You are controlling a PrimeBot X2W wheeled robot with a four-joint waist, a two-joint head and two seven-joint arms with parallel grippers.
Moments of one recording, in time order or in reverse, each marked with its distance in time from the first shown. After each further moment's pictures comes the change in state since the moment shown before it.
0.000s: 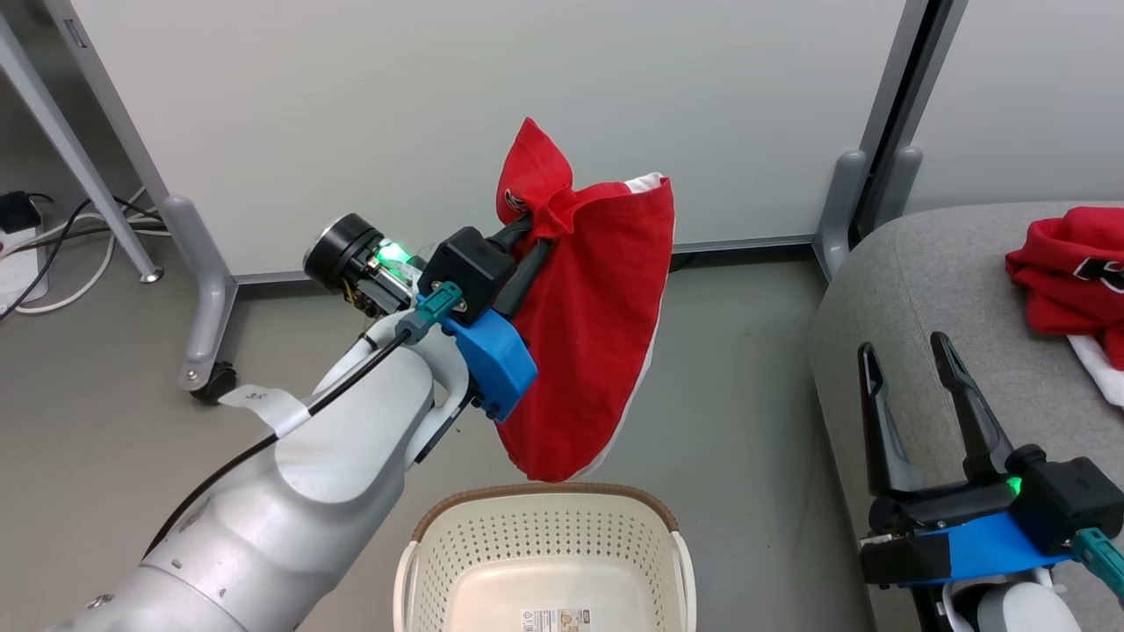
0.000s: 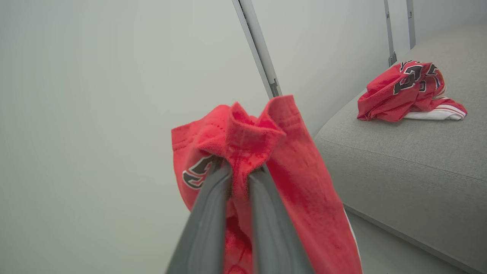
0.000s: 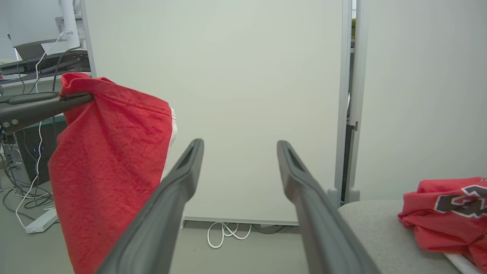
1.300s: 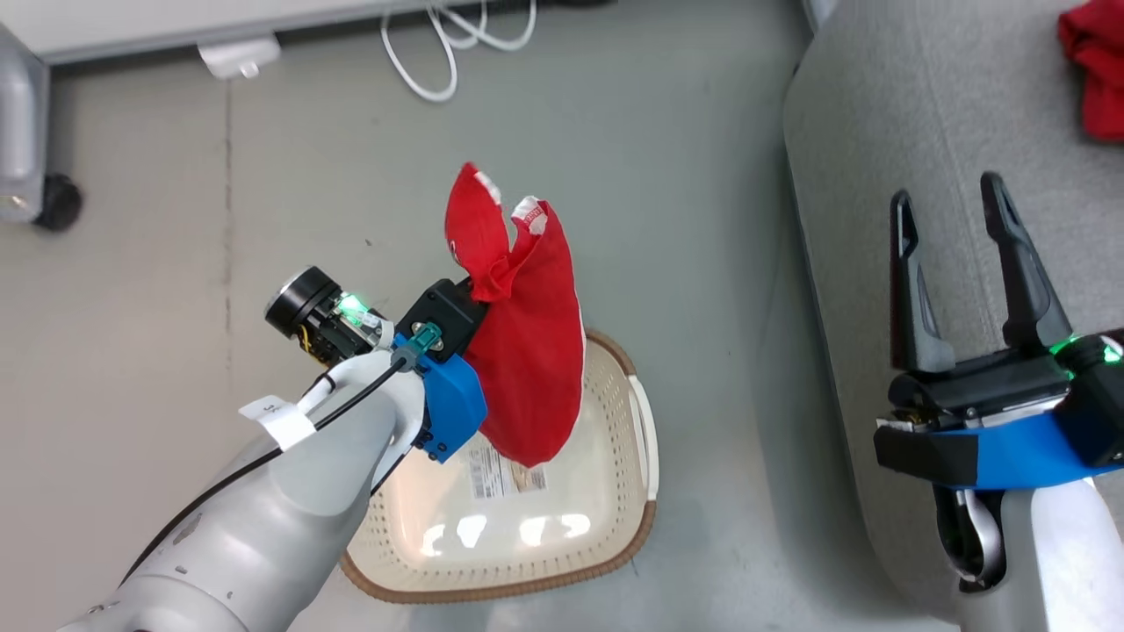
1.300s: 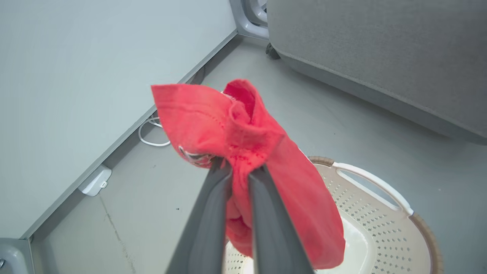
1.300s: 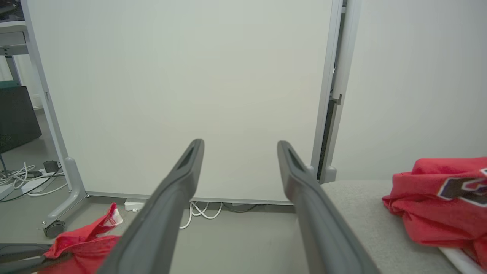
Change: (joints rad) left arm -0.019 -0.025 -0.126 0.313 0.024 -0.026 -0.026; right arm -0.208 0.000 -0.008 -0.101 -0.071 0.000 0.000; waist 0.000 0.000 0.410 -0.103
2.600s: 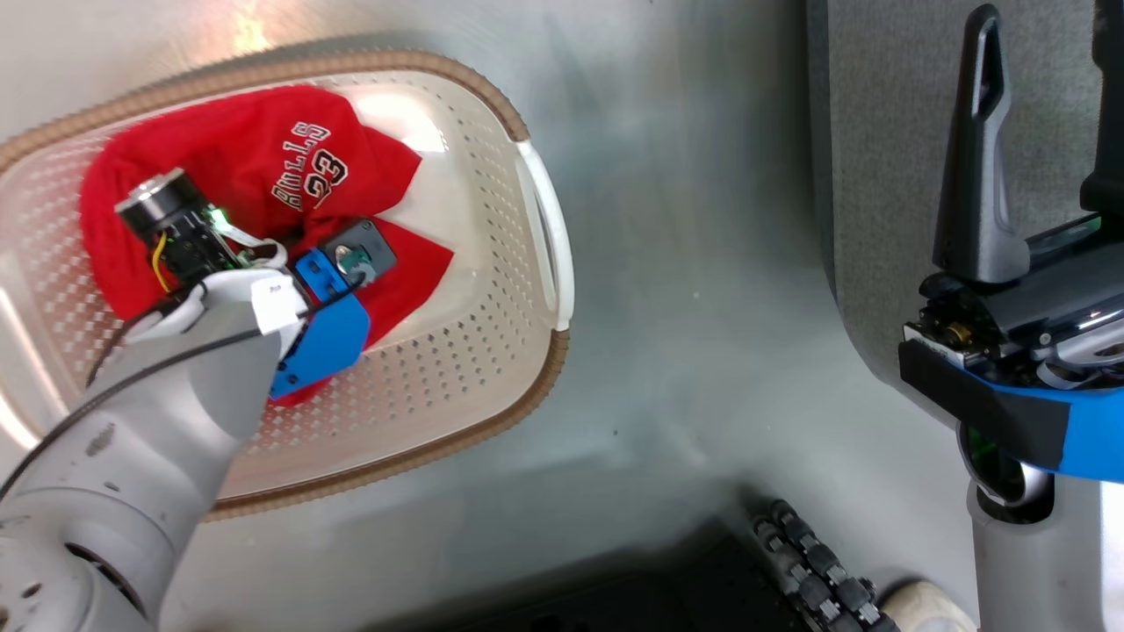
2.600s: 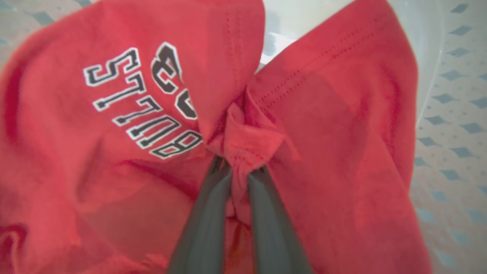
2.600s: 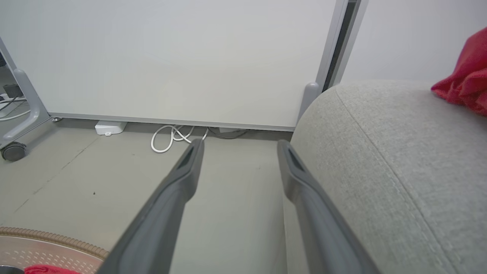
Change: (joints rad) left arm -0.223 0.060 -0.204 0.272 0.210 -0.033 0.266; right arm -0.180 0.000 0.068 -0.229 0.042 0.000 0.000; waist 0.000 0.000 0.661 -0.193
